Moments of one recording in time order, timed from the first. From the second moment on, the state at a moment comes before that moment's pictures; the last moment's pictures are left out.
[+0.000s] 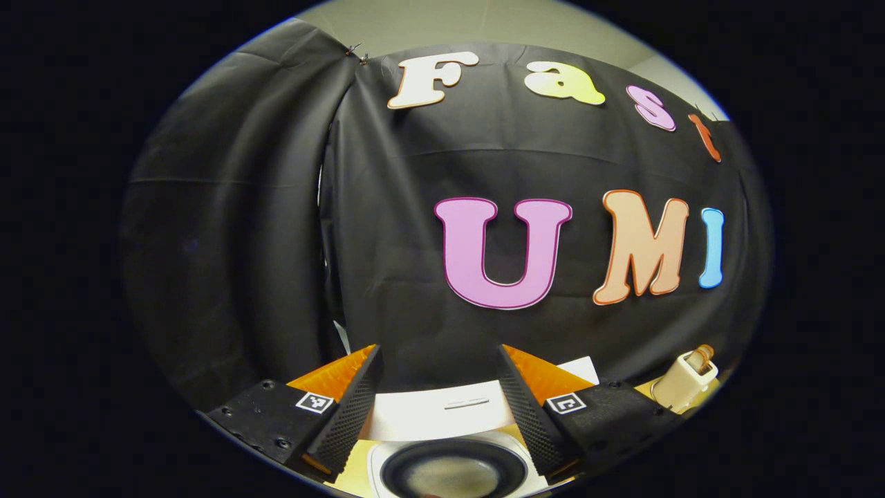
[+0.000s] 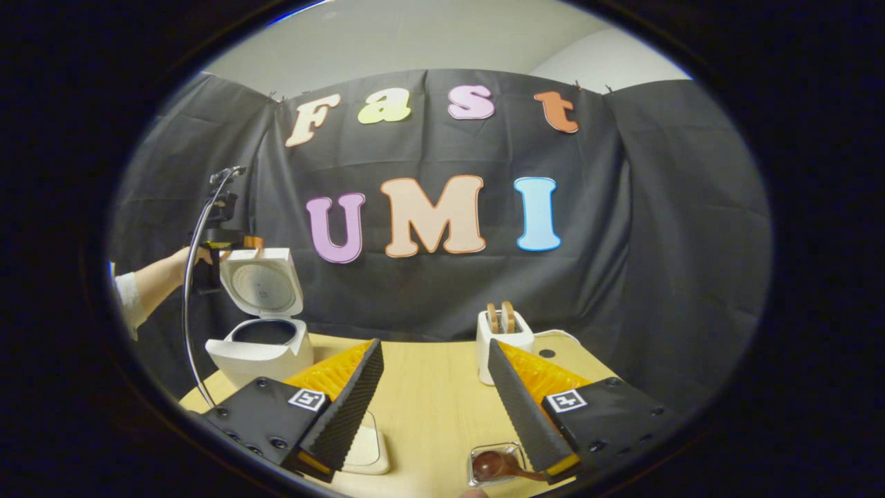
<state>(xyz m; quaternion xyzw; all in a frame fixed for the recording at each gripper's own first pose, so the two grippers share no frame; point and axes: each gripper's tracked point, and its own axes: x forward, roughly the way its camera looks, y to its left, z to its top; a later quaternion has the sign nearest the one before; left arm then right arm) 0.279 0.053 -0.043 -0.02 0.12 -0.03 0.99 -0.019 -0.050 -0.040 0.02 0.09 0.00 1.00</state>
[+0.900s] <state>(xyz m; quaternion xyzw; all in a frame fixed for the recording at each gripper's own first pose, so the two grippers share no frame) 0.163 0.034 -0.123 -0.04 0.20 -0.05 0.98 -0.007 -0.068 -0.031 0.01 0.07 0.03 1.00</state>
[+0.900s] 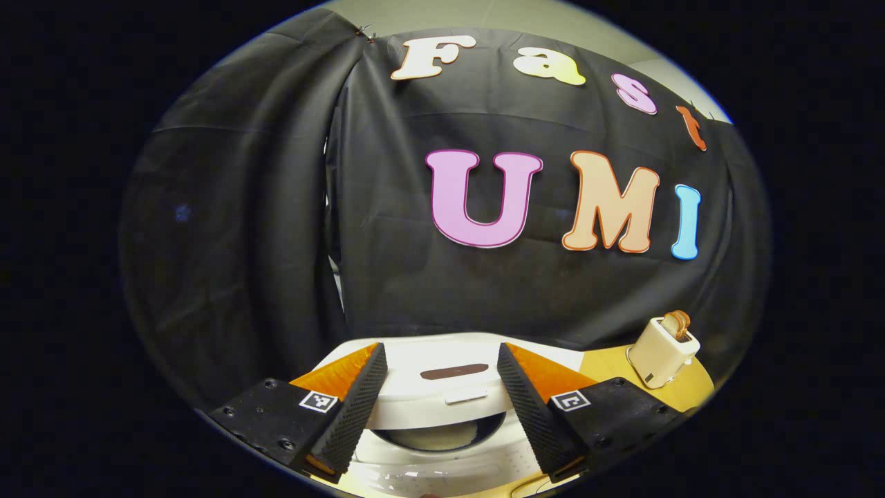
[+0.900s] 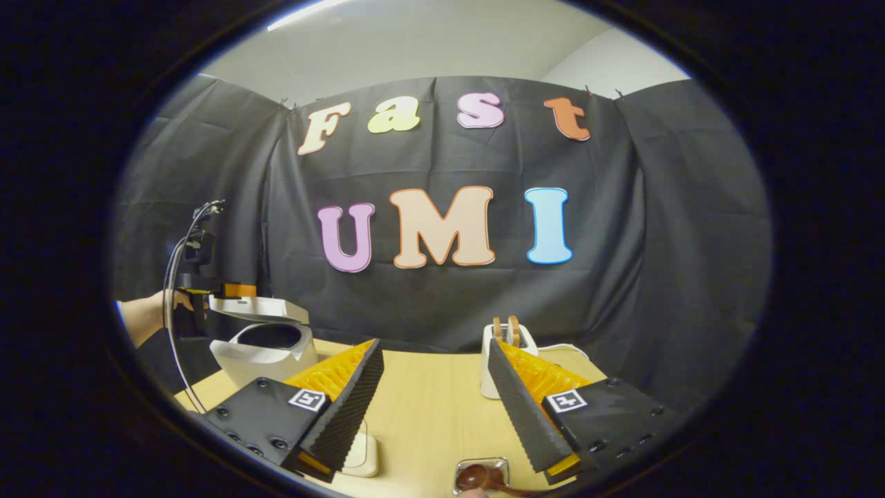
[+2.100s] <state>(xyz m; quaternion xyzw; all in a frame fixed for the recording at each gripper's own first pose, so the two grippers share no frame) 0.111 0.029 -0.194 -0.04 0.23 0.01 0.97 0.004 -0.088 -0.035 0.03 0.05 0.03 1.00</state>
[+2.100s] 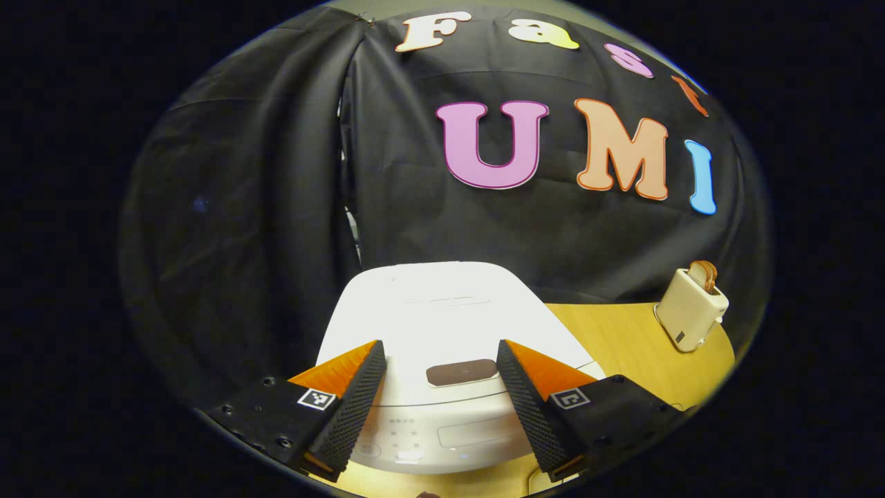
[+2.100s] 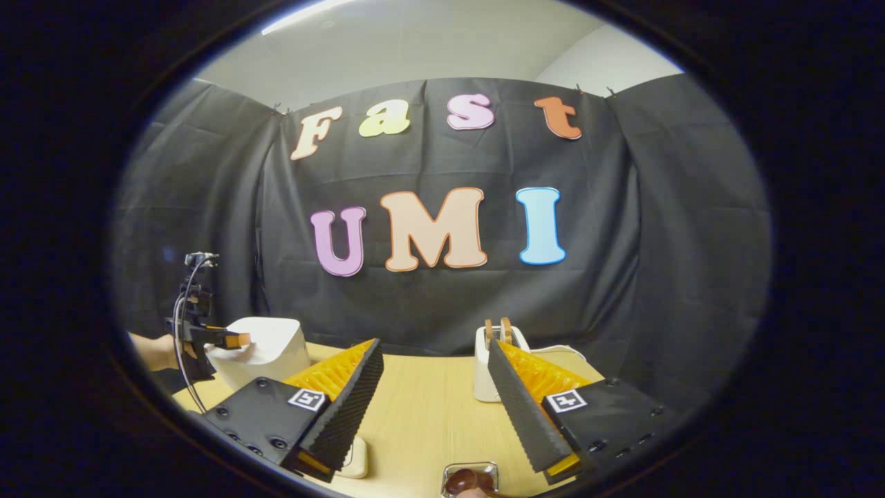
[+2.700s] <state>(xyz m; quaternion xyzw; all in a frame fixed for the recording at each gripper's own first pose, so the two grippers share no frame) 0.004 -0.013 -0.047 -0.01 0.05 0.00 1.00 0.010 -0.077 -0.031 0.05 0.03 0.03 1.00</state>
